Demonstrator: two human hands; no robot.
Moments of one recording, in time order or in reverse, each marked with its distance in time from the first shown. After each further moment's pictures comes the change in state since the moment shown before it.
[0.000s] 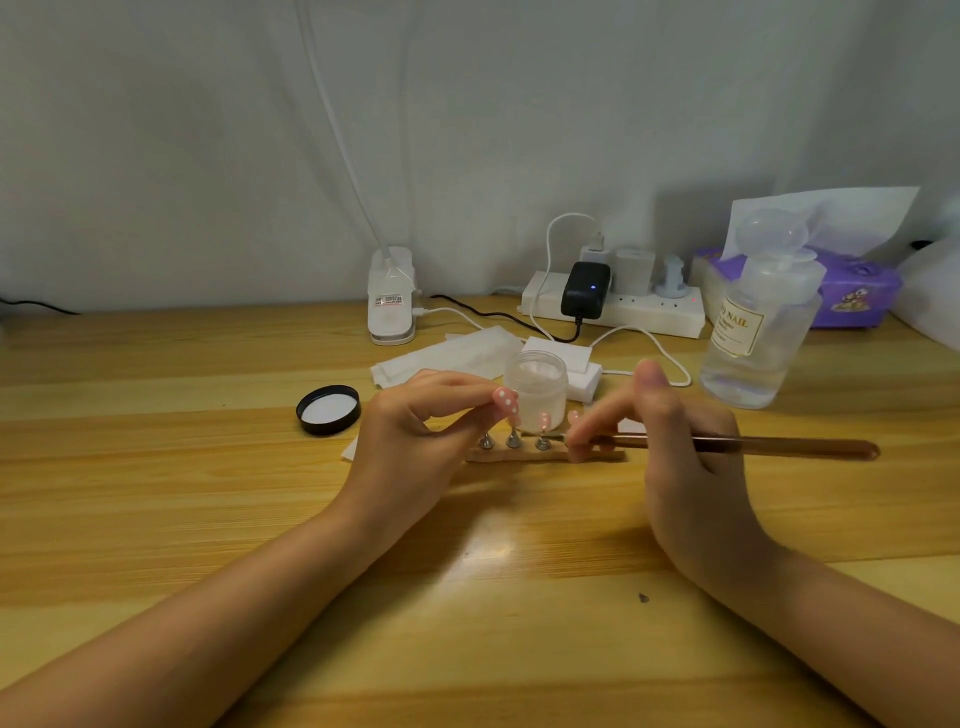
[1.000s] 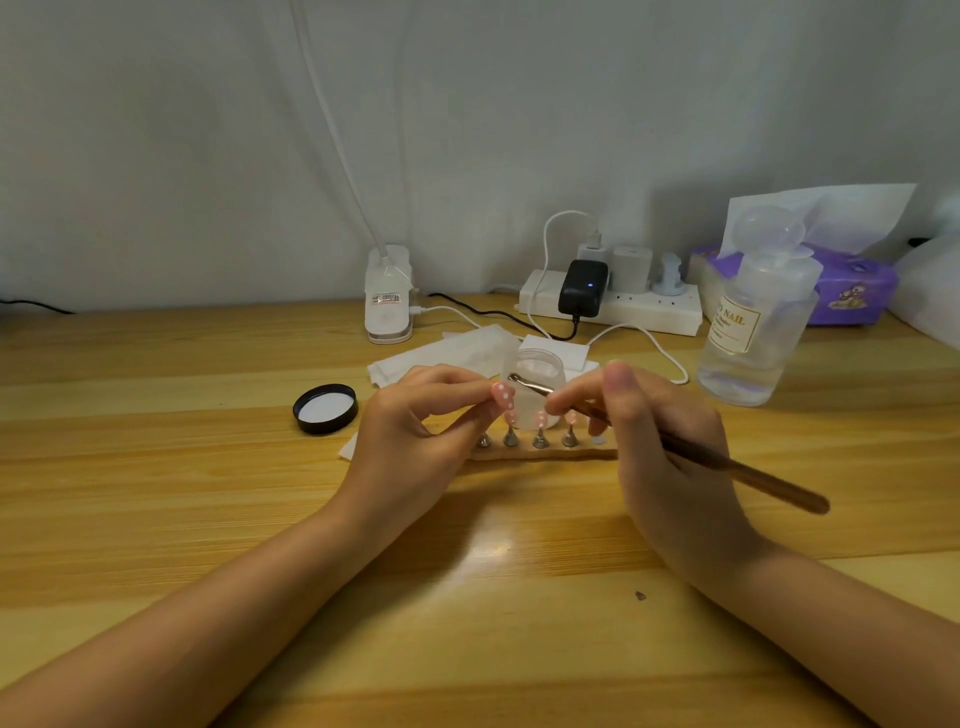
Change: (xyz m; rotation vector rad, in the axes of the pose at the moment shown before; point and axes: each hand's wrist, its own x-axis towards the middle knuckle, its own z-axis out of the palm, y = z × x) left_hand 0.000 0.006 0.000 0.012 -0.020 -0.038; right_hand 0.003 -0.002 0.003 -0.183 0.010 -0.043
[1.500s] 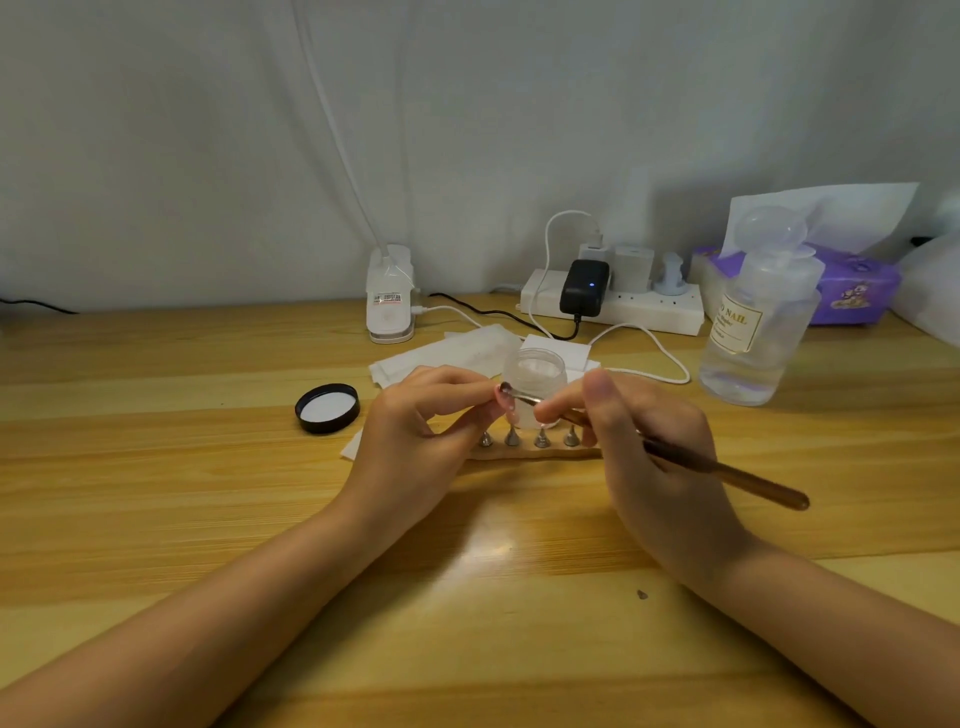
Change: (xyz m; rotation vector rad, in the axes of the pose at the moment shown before) left_hand 0.000 -0.003 0.001 0.048 -0.009 0.041; right_hand -0.001 0.000 0.003 -0.034 -0.040 -0.021
